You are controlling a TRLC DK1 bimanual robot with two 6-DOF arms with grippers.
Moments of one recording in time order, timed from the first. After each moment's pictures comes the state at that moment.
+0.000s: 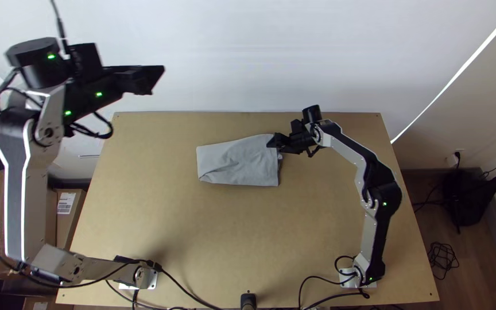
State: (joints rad) left arm -0.16 1.50 2.18 -0.89 0.30 -0.23; right arm 0.32 2.13 1.64 -0.51 -0.68 0.37
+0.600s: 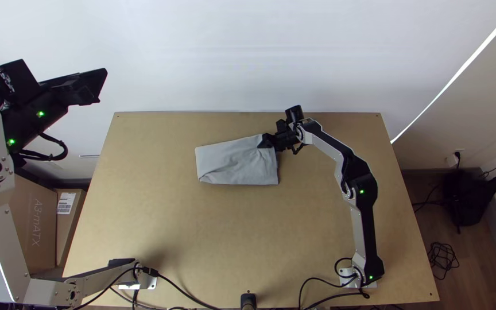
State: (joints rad) left arm 0.09 1.31 2.09 -0.93 0.30 -0.22; right arm 0.38 2.34 1.87 -0.51 -0.68 0.42
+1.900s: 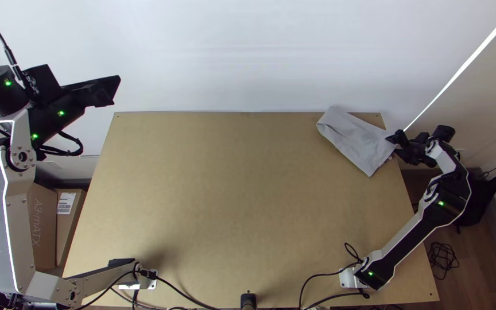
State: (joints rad) left arm 0.09 1.31 1.93 -0.83 0.30 -0.22; right arm -0.61 2.21 1.68 -0.41 -0.55 0.36
